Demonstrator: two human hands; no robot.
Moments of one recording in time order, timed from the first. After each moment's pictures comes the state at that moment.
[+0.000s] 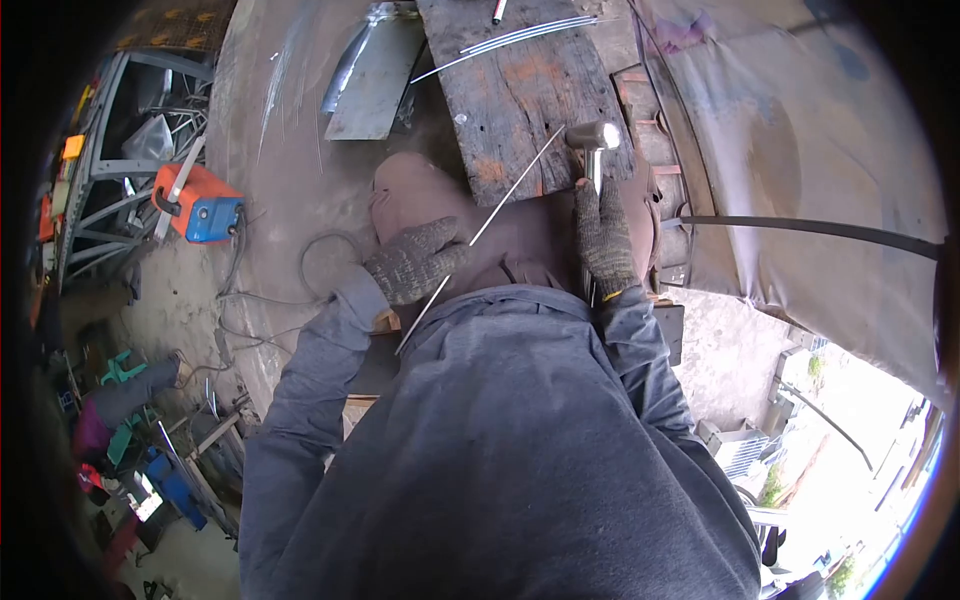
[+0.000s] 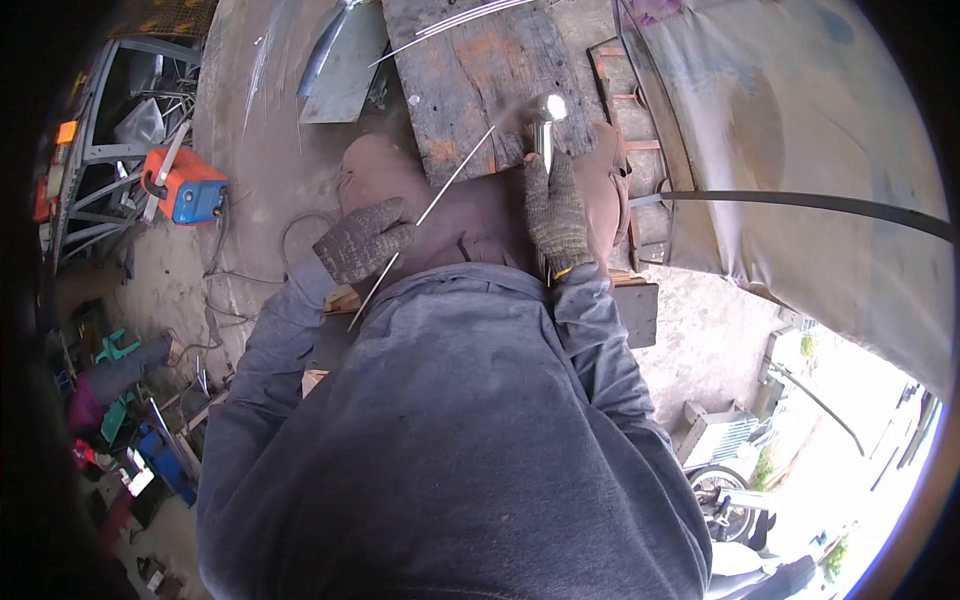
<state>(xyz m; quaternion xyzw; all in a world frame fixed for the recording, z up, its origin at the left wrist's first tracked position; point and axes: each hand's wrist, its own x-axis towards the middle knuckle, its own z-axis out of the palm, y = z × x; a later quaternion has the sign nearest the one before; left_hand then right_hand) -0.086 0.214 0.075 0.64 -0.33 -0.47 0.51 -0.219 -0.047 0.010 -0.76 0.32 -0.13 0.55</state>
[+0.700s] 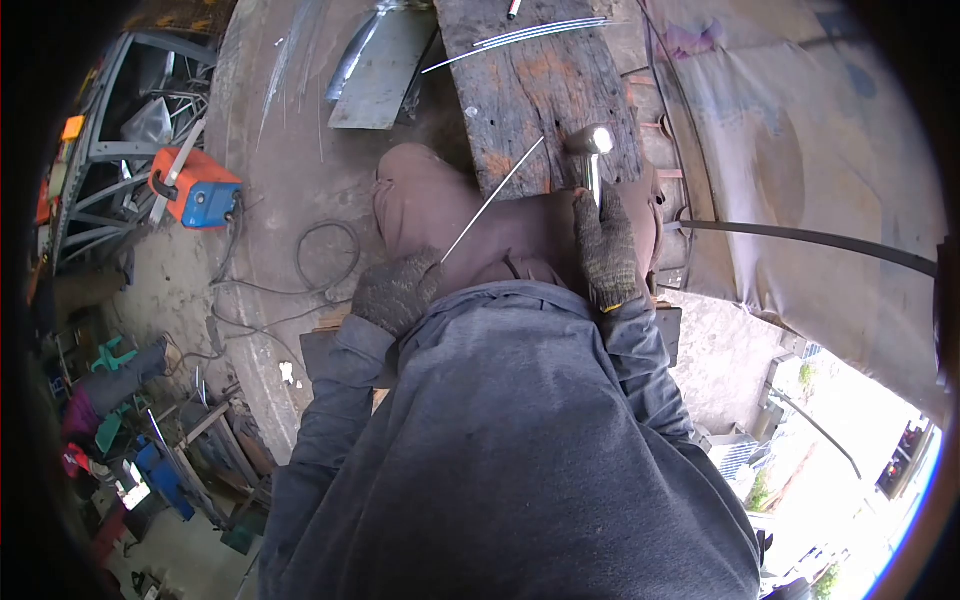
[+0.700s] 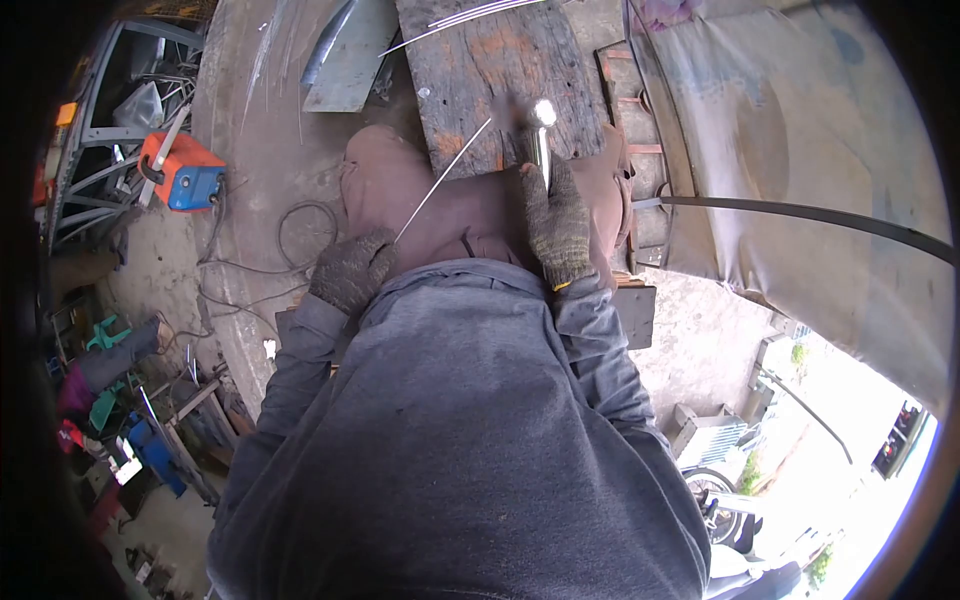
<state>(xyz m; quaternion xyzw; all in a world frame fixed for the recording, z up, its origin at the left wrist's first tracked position) -0.135 0.258 0.048 0.91 -0.34 -0.17 0.18 -0.229 -0.039 0.025 -0.74 0.28 -0.11 0.61</state>
